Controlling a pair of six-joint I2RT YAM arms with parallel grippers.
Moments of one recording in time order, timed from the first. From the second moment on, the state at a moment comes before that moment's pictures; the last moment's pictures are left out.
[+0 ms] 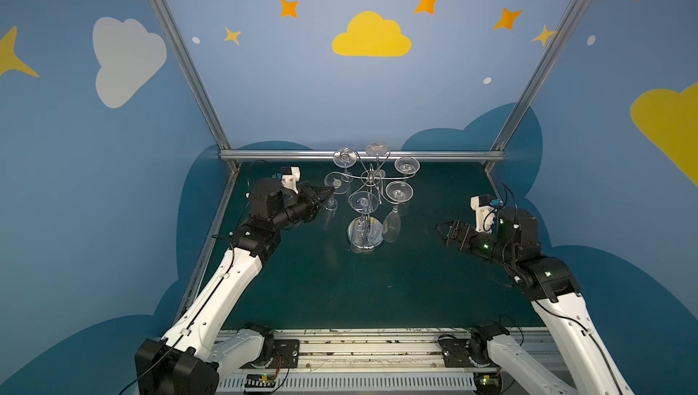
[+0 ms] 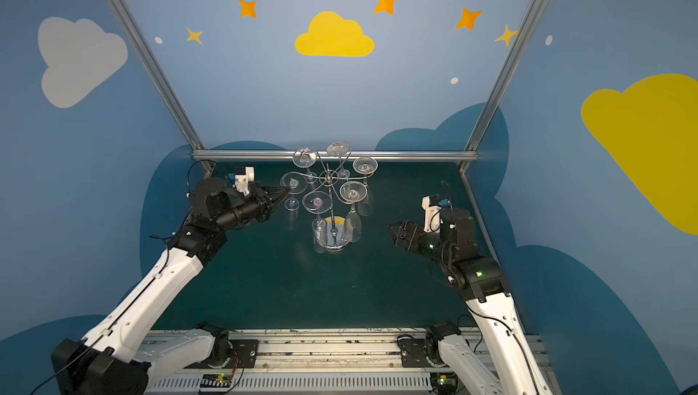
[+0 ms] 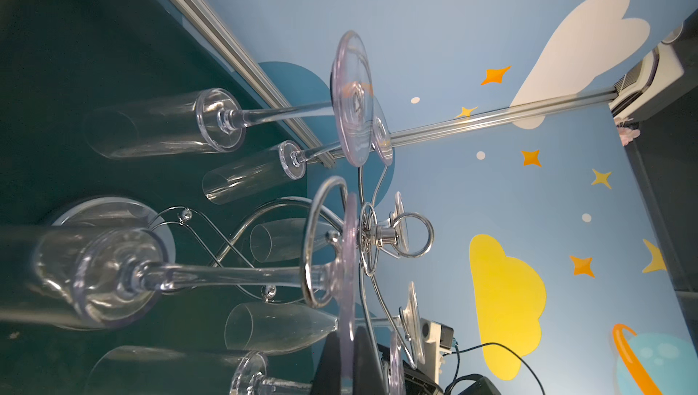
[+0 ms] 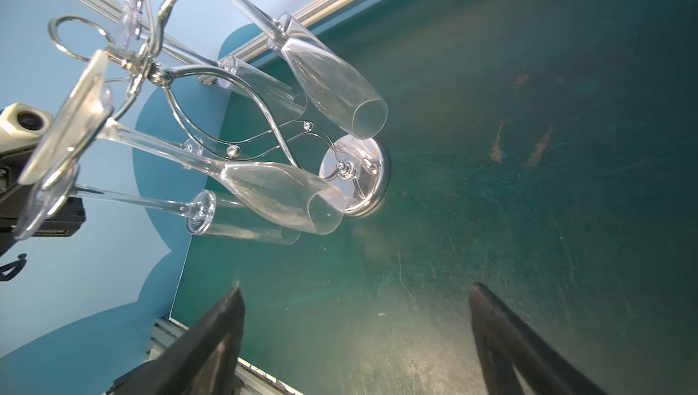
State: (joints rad) left arm -0.28 1.11 1.01 -0.09 0.54 -1.23; right arm 0.28 0.79 1.00 -0.80 -0.30 0.52
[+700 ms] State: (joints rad) left arm -0.28 1.06 1.06 -0.09 0.51 -1.33; right arm 0.28 0.78 1.00 -0.80 -0.28 0.53
